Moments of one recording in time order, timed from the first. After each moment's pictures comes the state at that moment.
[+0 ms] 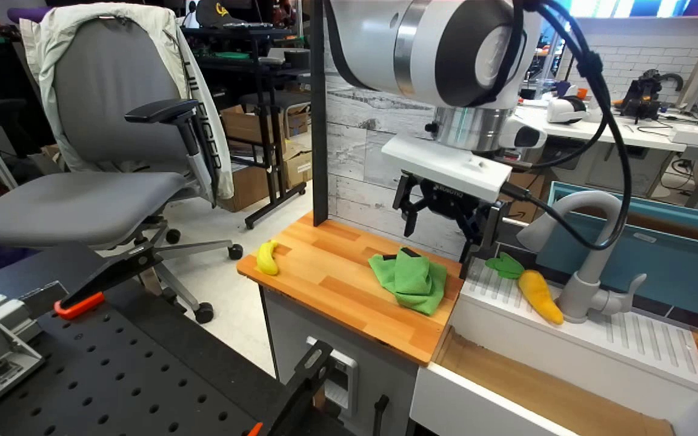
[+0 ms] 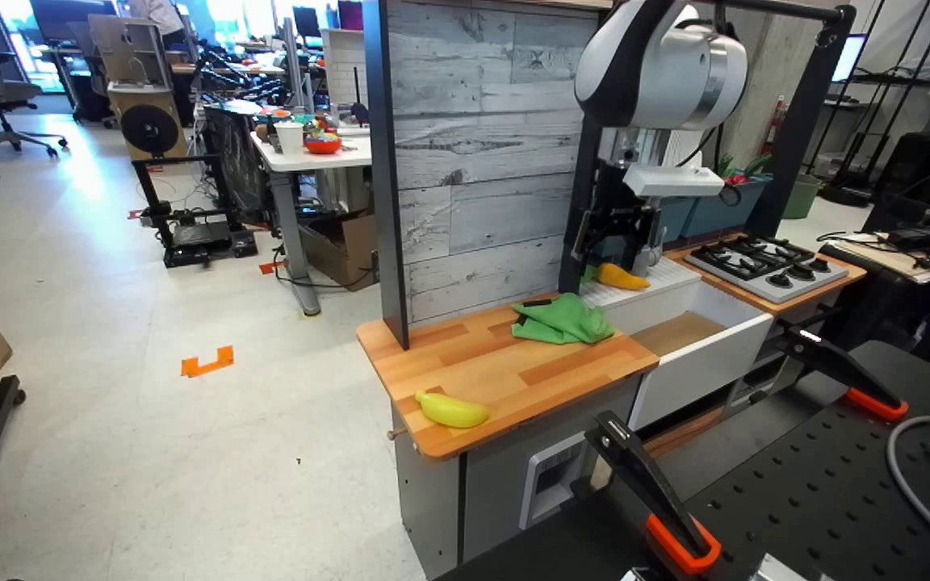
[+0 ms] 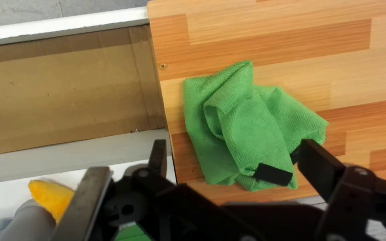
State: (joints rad) arm -0.18 0.87 -0.02 -1.69 0.09 2.51 -0.19
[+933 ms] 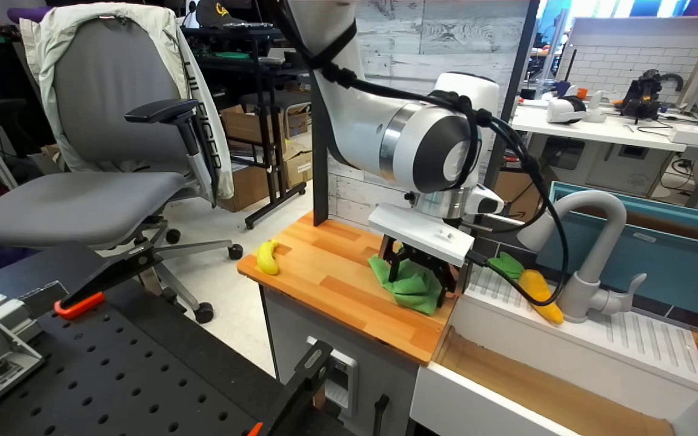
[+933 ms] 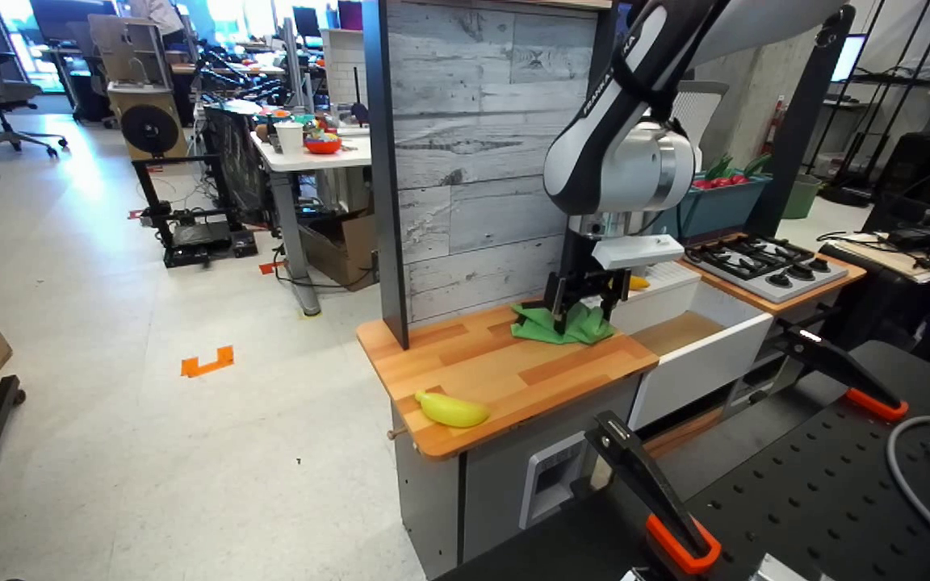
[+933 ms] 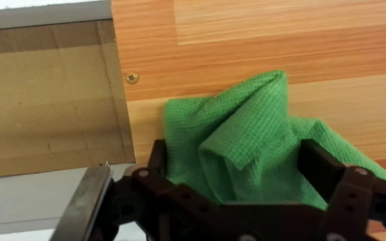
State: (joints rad) arm -0.14 1.14 -0.02 -1.46 0.05 2.52 -0.17
